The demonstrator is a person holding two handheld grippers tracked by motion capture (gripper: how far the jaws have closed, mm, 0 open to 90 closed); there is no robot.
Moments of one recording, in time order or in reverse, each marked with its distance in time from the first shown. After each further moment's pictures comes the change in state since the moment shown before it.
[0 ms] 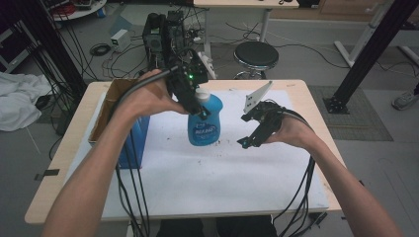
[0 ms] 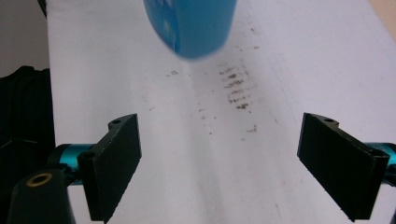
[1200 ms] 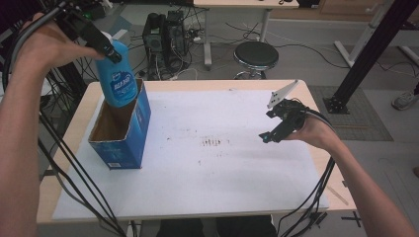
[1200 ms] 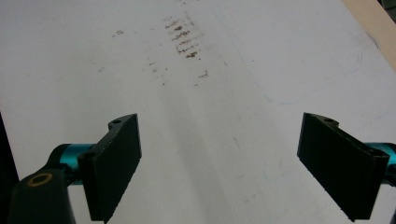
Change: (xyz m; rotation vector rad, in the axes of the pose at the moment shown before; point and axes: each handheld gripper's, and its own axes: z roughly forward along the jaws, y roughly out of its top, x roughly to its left) left arm 0.086 -0.113 -0.132 0.081 0.342 -0.638; right arm -0.021 -0.046 -0.026 0.040 -0.145 0.114
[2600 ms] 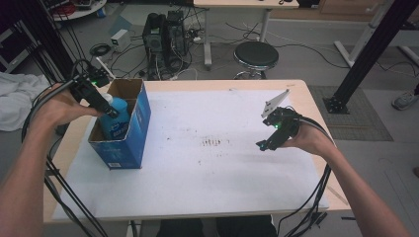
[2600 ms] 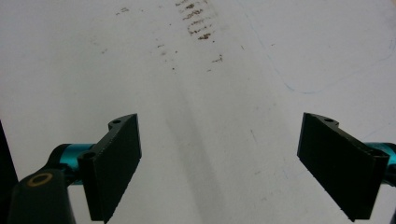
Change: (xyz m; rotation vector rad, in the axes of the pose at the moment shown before) left arm 0.013 -0.089 0.122 0.146 -0.134 0.123; right arm 0.009 -0.006 0.021 0.061 0.025 -0.021
